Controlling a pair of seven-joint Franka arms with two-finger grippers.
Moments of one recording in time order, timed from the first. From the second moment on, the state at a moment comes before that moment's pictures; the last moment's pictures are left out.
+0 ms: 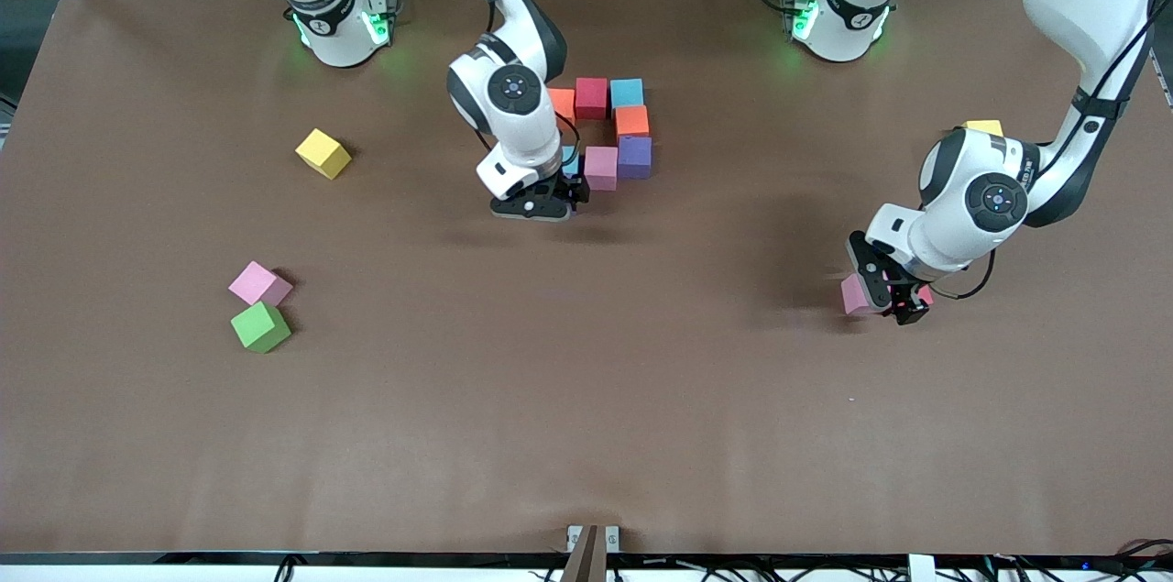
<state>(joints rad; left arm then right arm) 0.42 0.45 -0.50 -2.11 0.42 2.51 1.00 0.94 0.43 -0.17 -1.98 0.18 2.47 0.81</state>
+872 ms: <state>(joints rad) 0.42 0.50 -0.50 -2.12 0.49 2.60 1.00 0.22 0.31 -0.02 -1.95 0.11 2.22 0.10</state>
